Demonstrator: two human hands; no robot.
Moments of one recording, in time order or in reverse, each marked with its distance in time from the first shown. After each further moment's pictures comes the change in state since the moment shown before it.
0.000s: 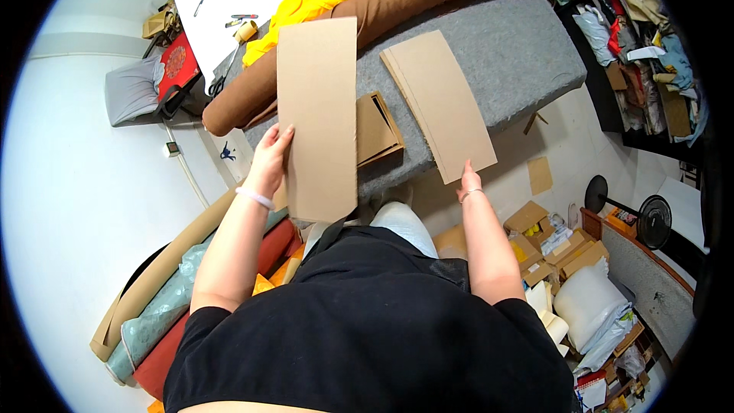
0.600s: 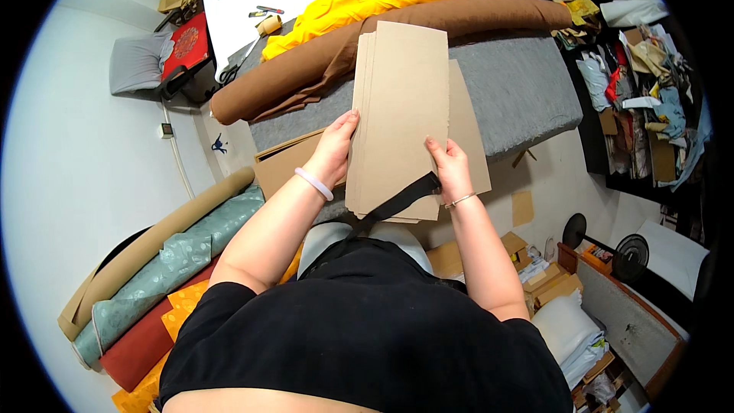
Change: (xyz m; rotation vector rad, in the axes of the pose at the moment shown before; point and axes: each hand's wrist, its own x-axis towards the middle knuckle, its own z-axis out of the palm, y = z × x) left_hand 0.016 -0.013 0.093 -0.435 -0.171 -0.079; right_hand -0.220 -0.106 0.106 -0.135 -0.659 -0.467
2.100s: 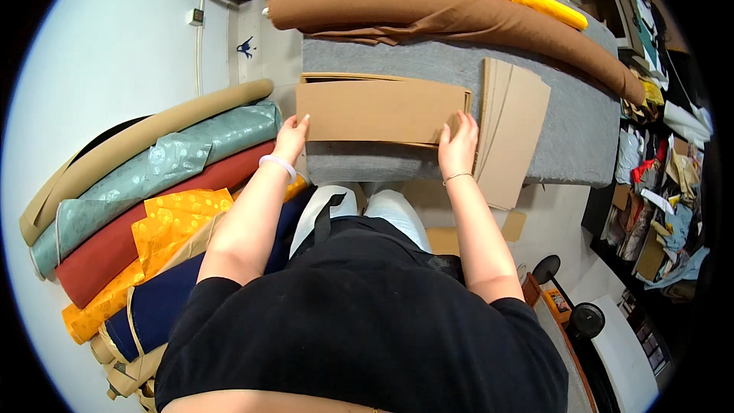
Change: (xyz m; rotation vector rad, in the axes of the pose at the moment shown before) left_hand -0.100 -0.043 -0.280 0.709 0.845 0.007; right_hand 0.050 0.114 0.060 -1.262 0.074 -0.614
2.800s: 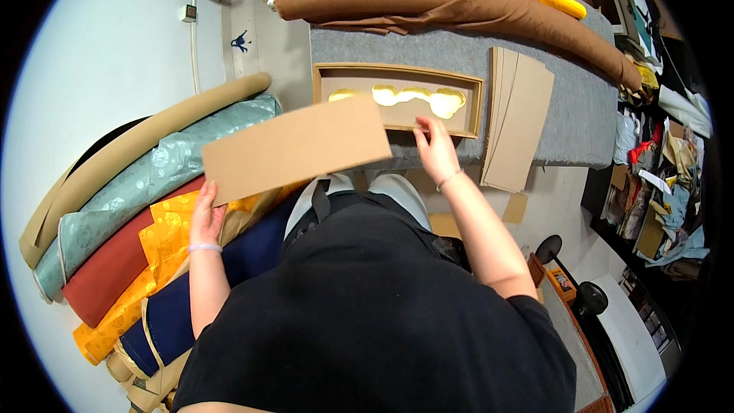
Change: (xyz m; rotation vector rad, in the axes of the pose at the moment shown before) left_hand -0.114 -0.088 -0.269 -0.853 -0.044 -0.144; right_hand -0.047 -0.071 0.017 0.295 -0.383 -0.080
